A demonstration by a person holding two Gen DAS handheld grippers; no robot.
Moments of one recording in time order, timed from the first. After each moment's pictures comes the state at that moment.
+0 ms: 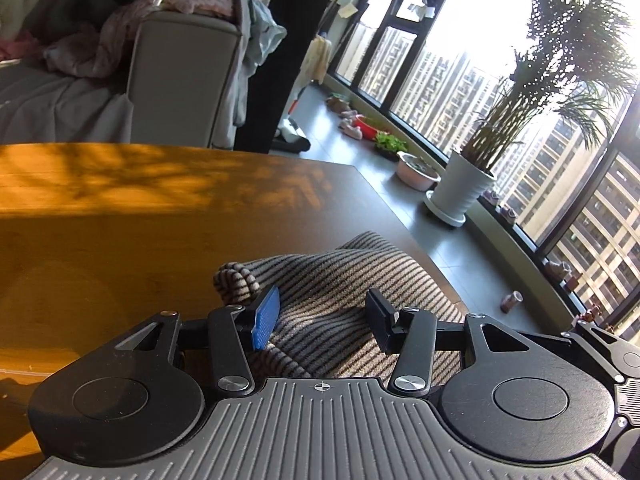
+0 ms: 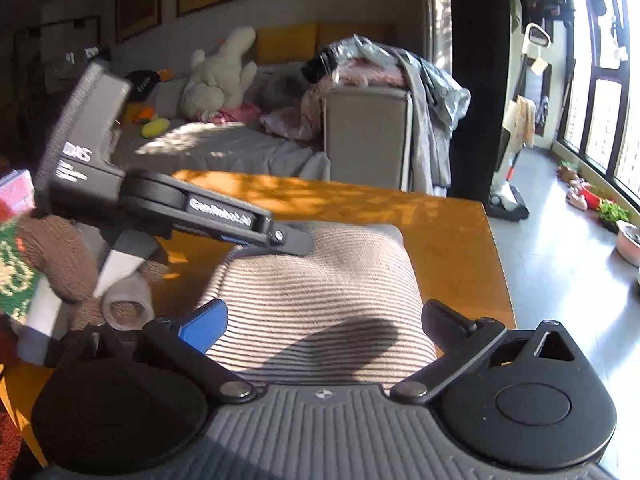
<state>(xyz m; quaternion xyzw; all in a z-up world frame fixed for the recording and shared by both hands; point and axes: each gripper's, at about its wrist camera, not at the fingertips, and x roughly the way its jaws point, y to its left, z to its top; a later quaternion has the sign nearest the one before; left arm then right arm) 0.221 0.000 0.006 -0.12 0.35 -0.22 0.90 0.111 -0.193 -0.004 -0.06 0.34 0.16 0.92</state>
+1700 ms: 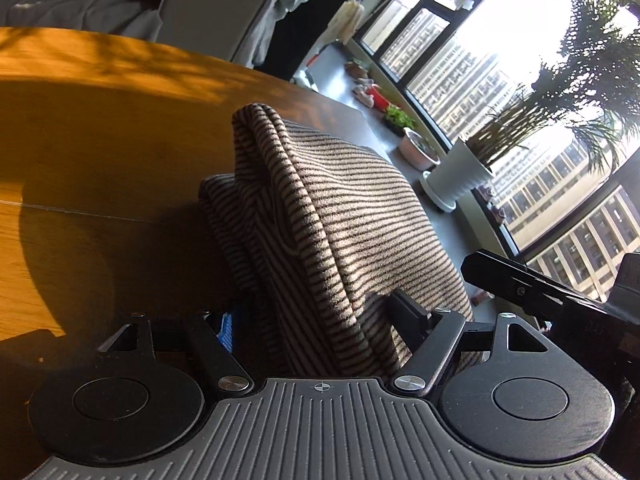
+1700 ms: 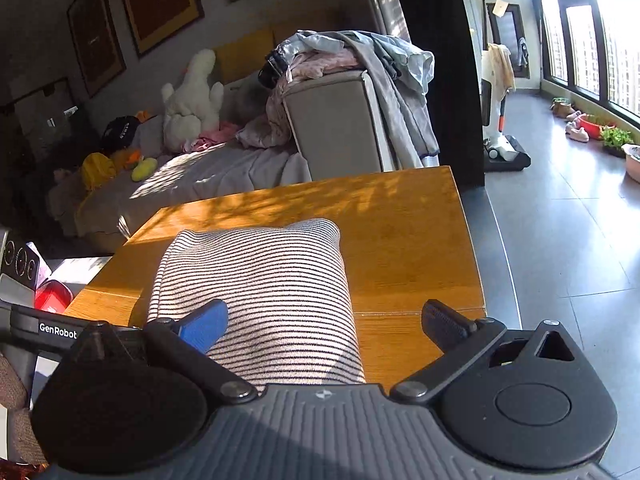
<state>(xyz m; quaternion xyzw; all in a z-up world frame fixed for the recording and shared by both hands) 0.180 0.006 -0.021 -0.21 0.42 -0.21 0.86 0.146 -0.273 -0.005 0.09 0.32 0.21 0.92</state>
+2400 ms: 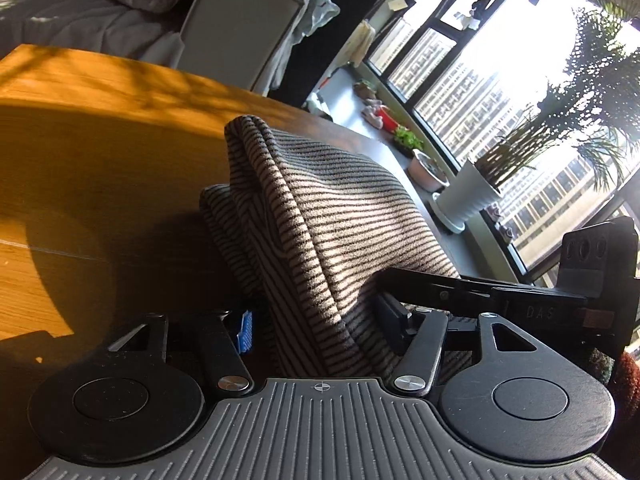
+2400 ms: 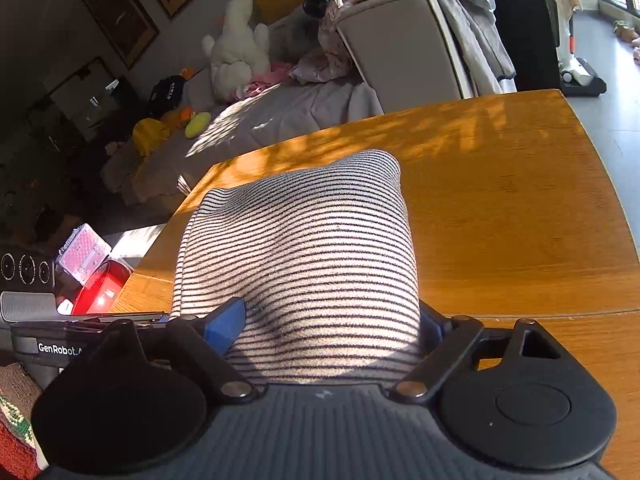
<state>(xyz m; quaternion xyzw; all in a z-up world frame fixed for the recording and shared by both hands) 0.193 0.059 -0.014 -0.21 0.39 -0.19 0.88 0.213 -0.198 -0.035 0.13 0.40 0.30 0.85</state>
